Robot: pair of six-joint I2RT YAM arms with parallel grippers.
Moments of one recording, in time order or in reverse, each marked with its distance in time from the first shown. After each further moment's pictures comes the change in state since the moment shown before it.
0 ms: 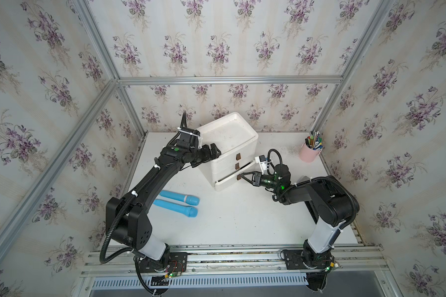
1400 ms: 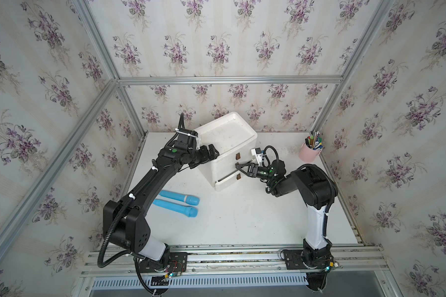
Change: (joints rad) left arm 0.013 -0.032 -0.024 -0.010 -0.005 -0.003; right arm -0.012 0.275 0.203 0.371 -0.122 0.285
